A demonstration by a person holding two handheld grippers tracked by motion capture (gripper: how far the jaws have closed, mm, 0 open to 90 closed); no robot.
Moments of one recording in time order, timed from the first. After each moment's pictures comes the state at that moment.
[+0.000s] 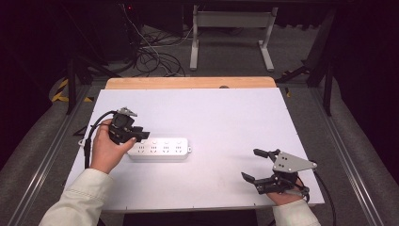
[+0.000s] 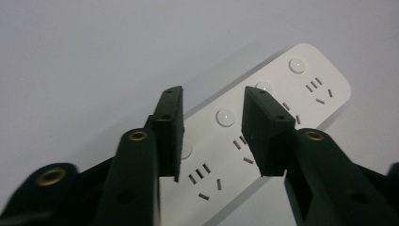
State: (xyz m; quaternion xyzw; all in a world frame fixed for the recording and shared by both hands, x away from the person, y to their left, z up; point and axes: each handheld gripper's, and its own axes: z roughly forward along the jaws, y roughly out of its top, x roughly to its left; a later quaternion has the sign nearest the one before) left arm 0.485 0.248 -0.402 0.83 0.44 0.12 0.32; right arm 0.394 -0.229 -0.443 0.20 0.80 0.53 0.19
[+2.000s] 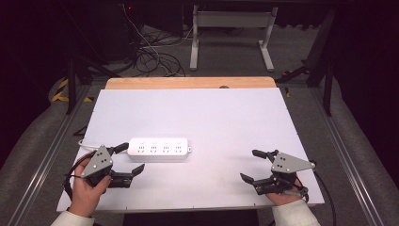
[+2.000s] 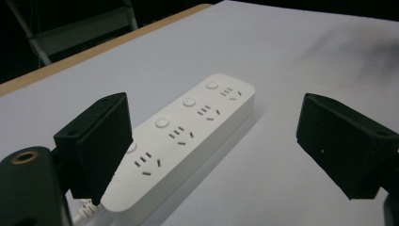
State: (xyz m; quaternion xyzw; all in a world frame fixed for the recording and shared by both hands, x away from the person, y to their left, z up) left arm 0.372 0.278 -0.443 0.78 0.28 0.24 0.50; right arm 0.393 -0.227 -0.444 0.20 0.80 0.53 0.19
